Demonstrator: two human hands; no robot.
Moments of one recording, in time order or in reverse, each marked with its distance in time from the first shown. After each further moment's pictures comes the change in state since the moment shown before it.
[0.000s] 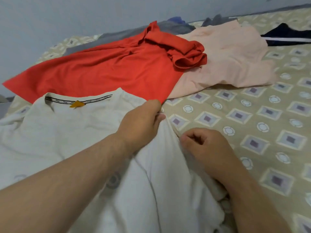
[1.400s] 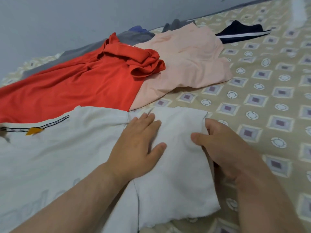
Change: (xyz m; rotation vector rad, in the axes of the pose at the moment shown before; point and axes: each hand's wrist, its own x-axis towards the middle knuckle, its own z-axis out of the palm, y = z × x) left_hand 0.000 0.070 0.024 0.050 -0.252 0.150; right_hand 0.007 0.047 -0.075 0.284 0.064 0.318
